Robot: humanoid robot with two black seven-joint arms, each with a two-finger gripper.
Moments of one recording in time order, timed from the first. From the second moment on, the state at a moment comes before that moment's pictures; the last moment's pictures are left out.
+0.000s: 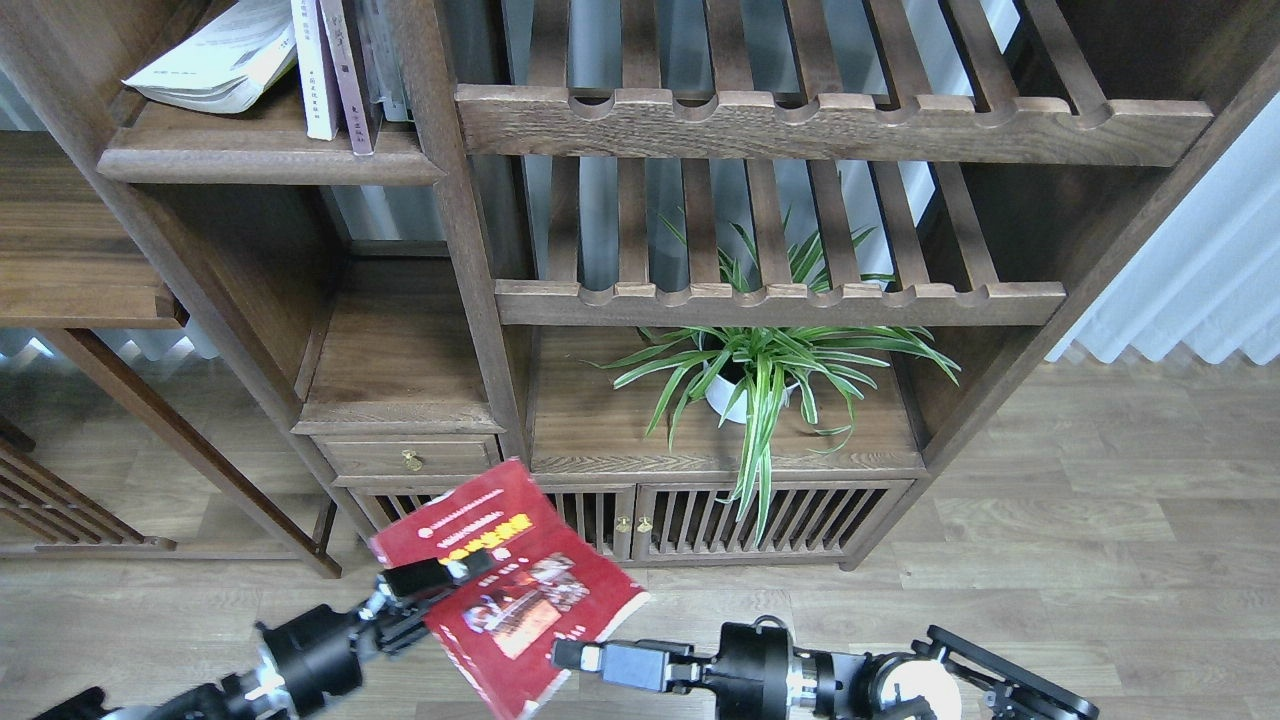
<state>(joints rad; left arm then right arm) -0.02 0.51 -0.74 -1.28 -0.46 -0.49 0.33 0.10 -0.23 0.66 1.23 0.08 0.58 -0.41</state>
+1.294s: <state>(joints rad) 0.14 0.56 -1.52 -1.38 0.00 -0.49 0.40 0.06 0.01 1.08 1.10 0.08 0.58 -0.37</state>
